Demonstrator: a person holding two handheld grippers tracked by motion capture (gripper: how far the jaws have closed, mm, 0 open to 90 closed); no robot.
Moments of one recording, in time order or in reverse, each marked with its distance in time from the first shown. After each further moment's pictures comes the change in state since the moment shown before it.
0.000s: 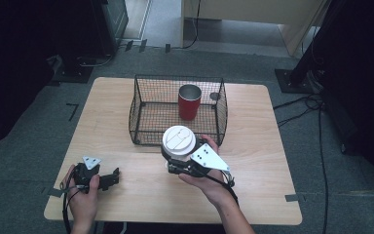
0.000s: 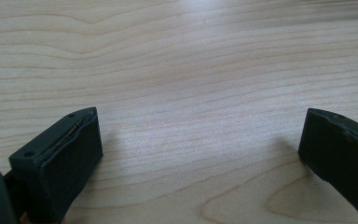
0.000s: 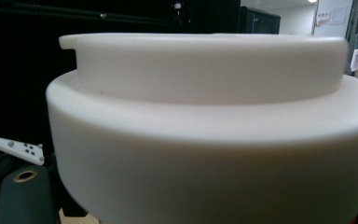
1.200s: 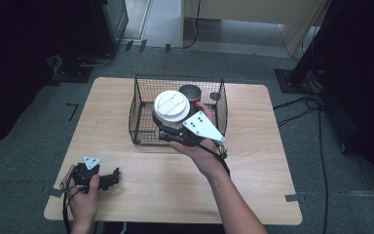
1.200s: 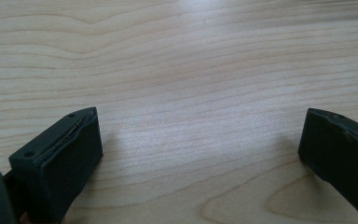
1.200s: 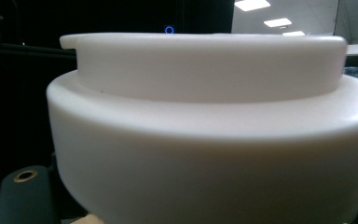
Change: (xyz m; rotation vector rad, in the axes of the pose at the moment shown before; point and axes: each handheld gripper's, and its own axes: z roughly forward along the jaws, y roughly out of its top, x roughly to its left) left arm 0.000 0.000 0.000 0.001 0.000 0.001; right arm -0.013 0.065 0.057 -0.124 -0.029 -0.042
